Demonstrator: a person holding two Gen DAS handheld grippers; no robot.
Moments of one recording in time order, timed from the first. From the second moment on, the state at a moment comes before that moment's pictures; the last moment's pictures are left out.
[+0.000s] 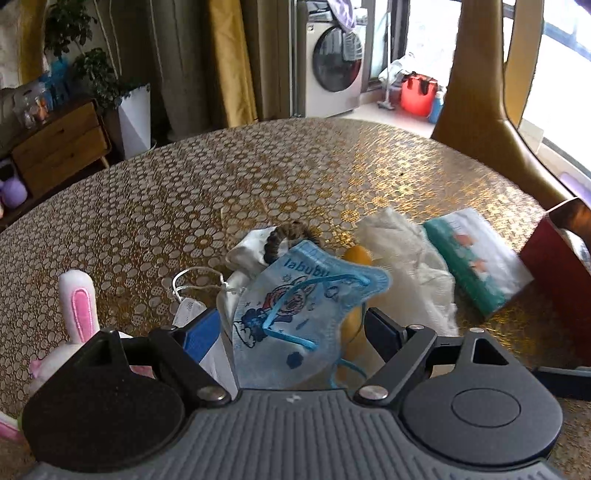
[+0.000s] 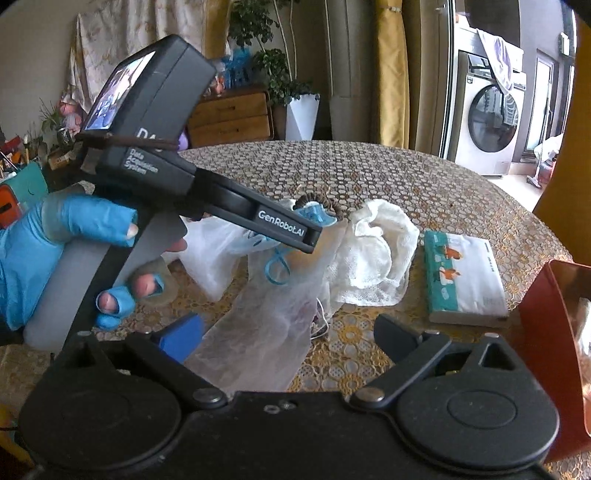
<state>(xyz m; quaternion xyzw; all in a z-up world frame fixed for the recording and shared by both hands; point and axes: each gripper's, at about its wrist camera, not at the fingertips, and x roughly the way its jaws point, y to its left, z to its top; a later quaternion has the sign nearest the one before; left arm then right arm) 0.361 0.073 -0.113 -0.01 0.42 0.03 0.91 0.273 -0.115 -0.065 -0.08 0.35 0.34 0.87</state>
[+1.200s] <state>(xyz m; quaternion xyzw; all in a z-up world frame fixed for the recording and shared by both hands) 0.351 0.093 -0.099 -0.03 0.37 0.04 0.93 0.272 -0.108 -0.079 -0.09 0.35 0.33 0.87</state>
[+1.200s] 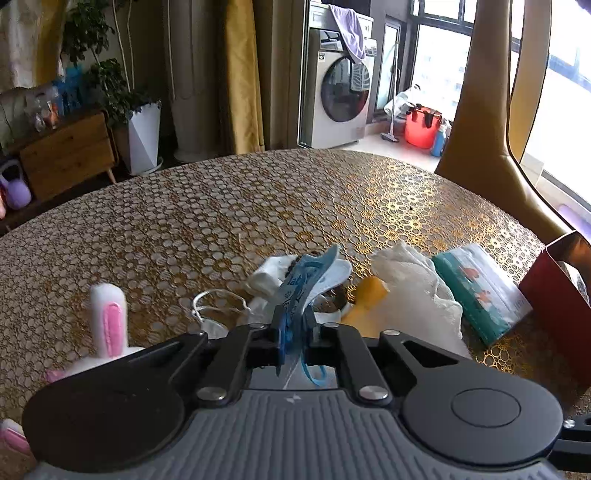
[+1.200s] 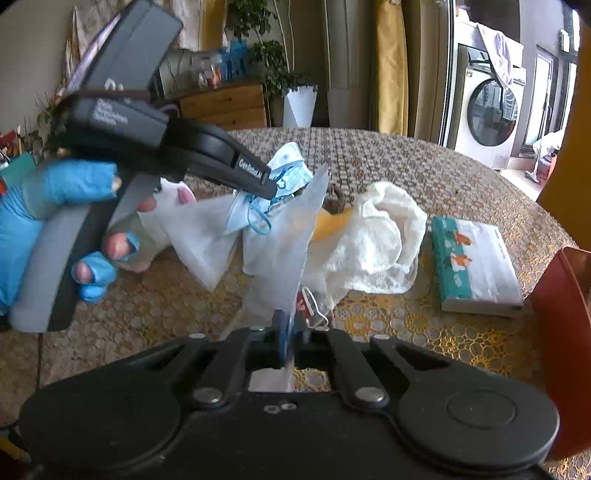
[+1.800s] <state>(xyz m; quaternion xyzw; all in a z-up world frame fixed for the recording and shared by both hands) 0.312 0.092 -0.053 -0.05 0.34 0.02 0.94 0.246 -0.157 -0.029 -0.03 0.31 0.31 0.90</state>
